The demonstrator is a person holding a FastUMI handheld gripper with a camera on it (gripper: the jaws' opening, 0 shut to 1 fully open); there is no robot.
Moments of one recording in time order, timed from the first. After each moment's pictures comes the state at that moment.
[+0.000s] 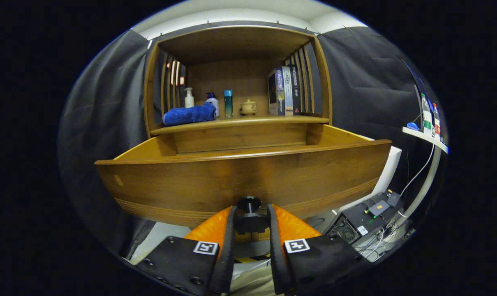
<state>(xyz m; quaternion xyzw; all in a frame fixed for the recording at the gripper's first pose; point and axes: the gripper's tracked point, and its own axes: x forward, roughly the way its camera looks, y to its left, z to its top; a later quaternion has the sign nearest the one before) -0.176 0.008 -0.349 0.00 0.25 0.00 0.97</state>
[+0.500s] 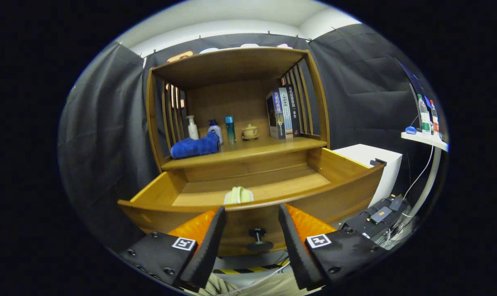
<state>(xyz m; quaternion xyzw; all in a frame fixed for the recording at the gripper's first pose) -0.163 0.020 -0.260 0.04 0.19 0.02 0.98</state>
